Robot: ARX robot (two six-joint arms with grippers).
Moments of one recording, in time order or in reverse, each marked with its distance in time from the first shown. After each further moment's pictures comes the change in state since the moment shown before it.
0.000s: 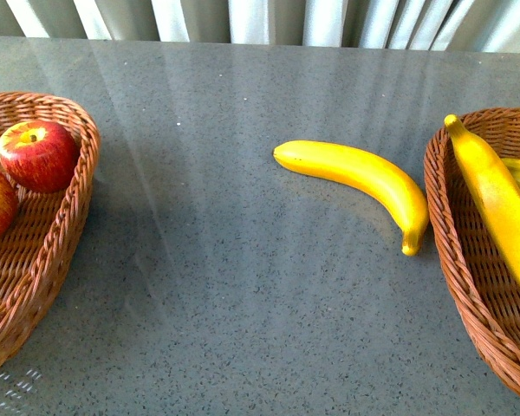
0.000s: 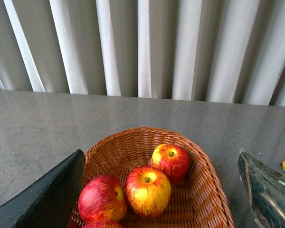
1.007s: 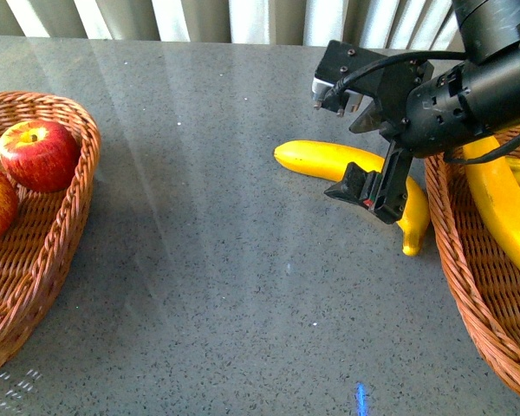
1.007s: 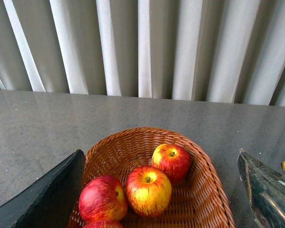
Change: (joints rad) left arm 0.000 0.000 0.000 0.000 0.000 0.000; right arm 0.380 0.596 0.562 -0.220 0.064 -0.744
